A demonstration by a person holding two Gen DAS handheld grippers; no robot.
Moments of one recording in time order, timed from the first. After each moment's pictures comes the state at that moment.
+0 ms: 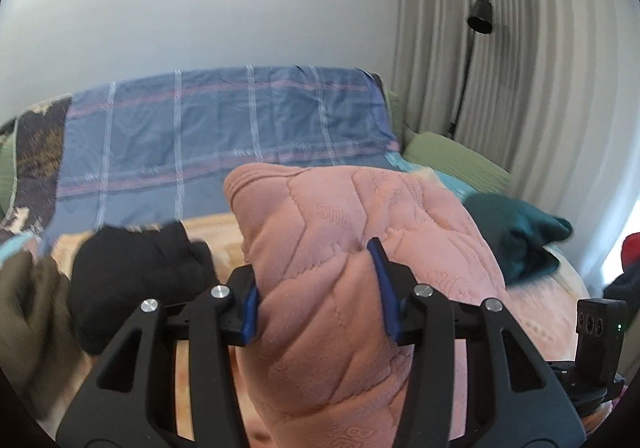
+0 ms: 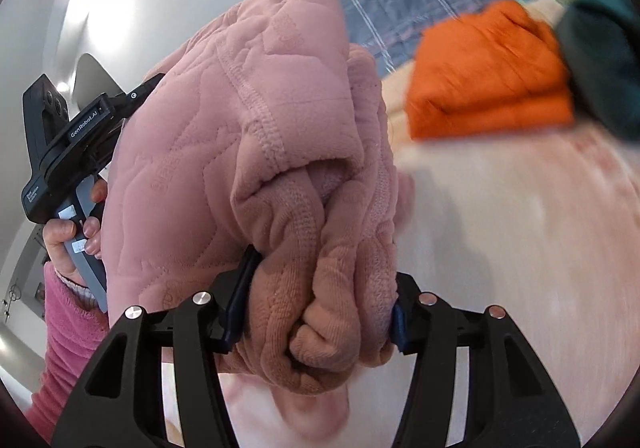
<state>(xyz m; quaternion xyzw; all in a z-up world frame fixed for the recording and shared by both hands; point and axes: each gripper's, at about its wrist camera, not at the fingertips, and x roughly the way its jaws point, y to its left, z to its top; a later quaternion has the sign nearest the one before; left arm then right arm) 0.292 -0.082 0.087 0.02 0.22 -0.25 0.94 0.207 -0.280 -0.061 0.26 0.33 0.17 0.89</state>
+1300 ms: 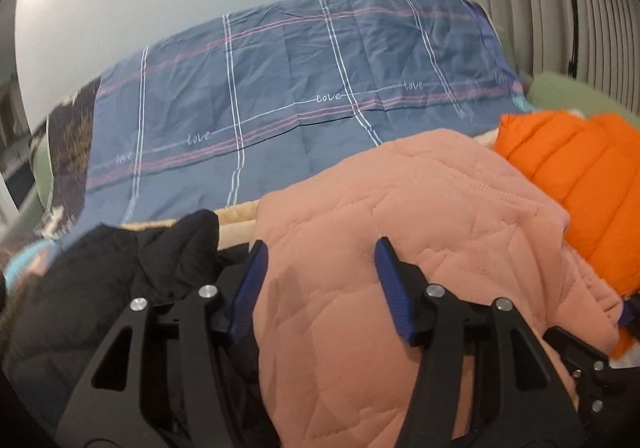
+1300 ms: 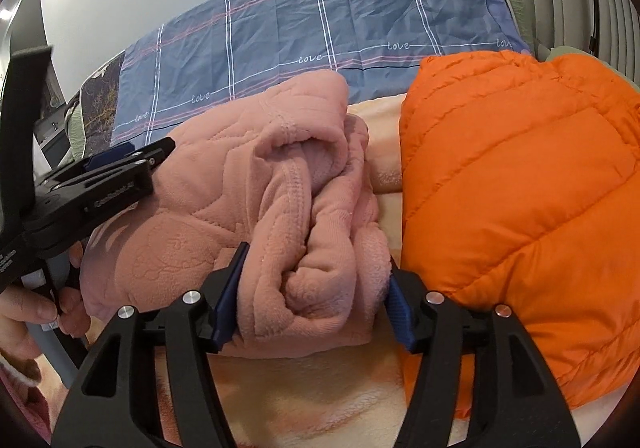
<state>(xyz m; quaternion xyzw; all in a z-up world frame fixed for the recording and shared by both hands) 0.540 -0.110 -0.080 0.09 0.27 -0.10 0.95 0.450 -0.249 -0.159 0.11 0.33 0.03 0.94</state>
